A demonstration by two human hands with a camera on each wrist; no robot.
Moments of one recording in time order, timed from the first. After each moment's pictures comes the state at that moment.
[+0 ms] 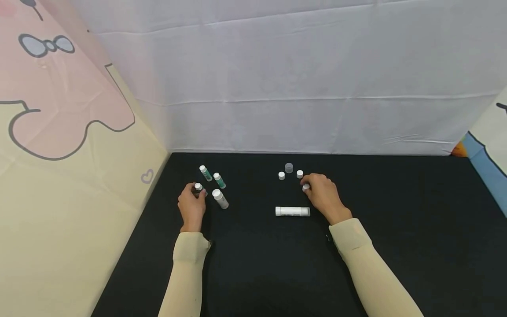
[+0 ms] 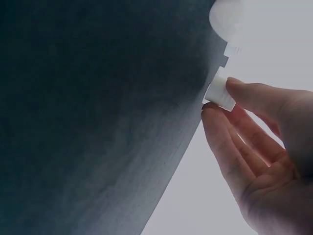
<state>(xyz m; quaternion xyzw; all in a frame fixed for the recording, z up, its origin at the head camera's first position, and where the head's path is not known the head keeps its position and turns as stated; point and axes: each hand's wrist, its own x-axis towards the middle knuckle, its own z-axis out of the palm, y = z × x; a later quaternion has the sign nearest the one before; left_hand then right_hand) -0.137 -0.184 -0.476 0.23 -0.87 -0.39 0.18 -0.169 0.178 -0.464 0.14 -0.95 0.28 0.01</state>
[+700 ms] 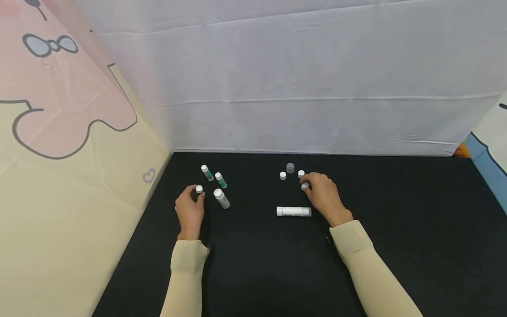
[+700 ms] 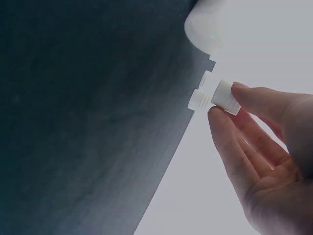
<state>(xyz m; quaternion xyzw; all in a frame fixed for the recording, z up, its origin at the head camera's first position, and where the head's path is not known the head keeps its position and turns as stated) -0.120 -0.180 -0.466 0.20 -0.88 -0.38 0.22 -0.167 0.179 -0.463 0.14 -0.94 0.30 0.04</state>
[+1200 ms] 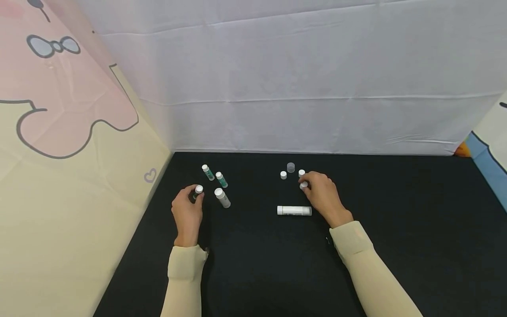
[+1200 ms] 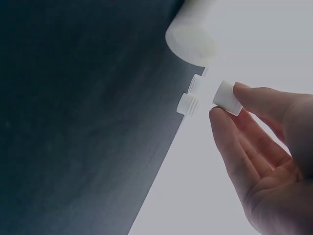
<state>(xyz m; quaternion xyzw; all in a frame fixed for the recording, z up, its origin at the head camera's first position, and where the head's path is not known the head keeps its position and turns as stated) -0.108 -0.174 -0.443 0.18 -0.88 -0.37 0.23 -0.167 0.175 -0.459 0.15 -0.94 0.31 0.04</state>
